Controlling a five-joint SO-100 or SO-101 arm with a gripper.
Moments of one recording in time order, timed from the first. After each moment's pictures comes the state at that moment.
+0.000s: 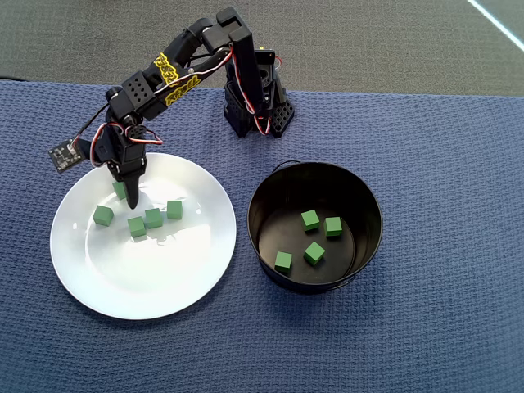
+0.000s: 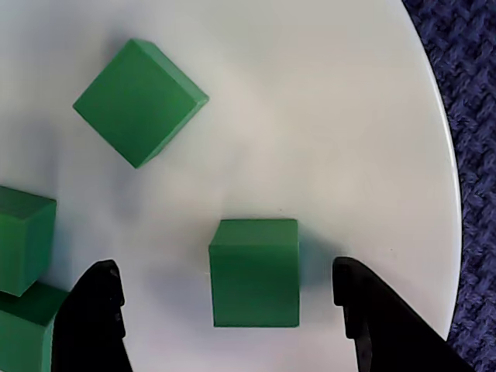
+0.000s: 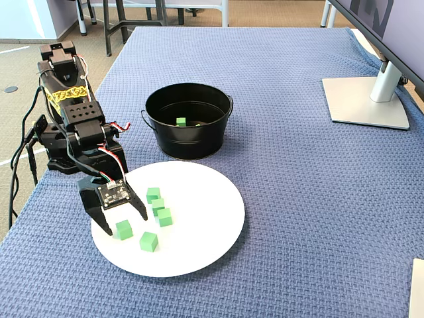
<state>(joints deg) 58.3 78.5 102.4 46.8 -92.6</state>
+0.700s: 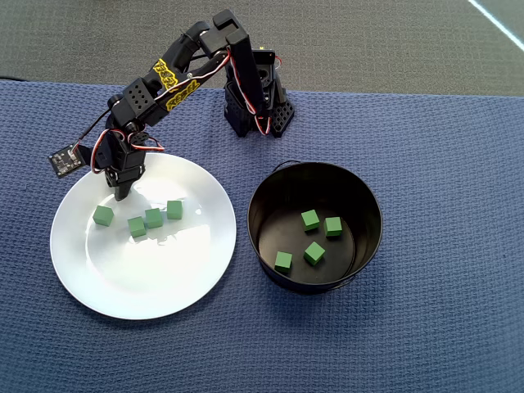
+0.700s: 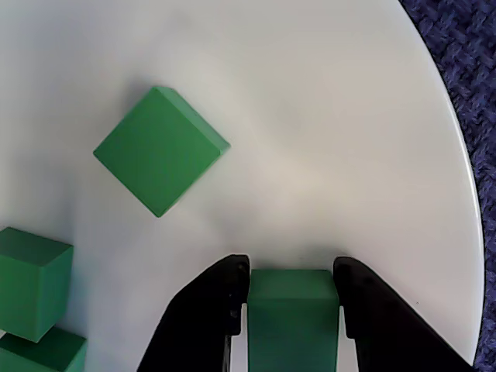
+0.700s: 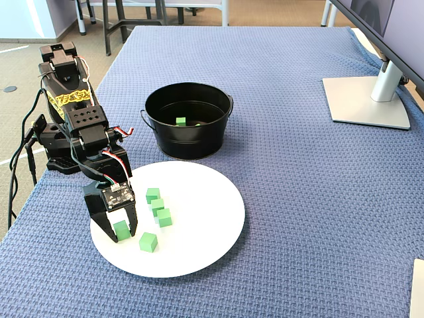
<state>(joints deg) 57.4 76.8 103.8 40.3 -91.1</state>
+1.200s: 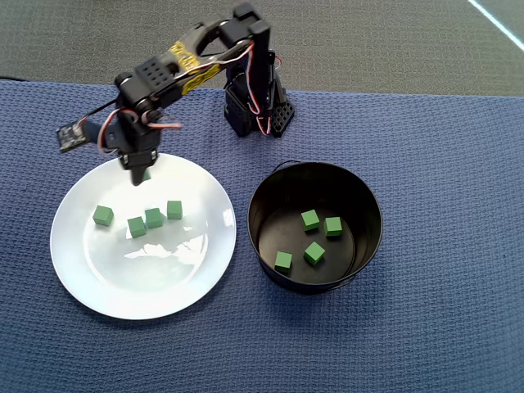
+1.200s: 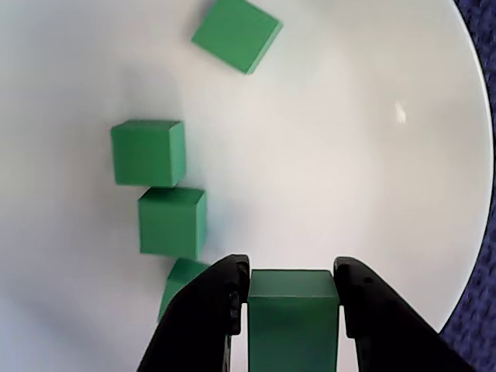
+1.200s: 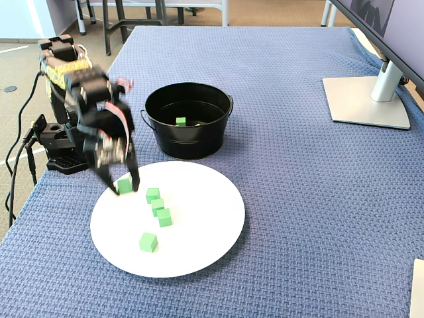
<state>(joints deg) 49.8 93.8 95.2 70.8 -72.0</state>
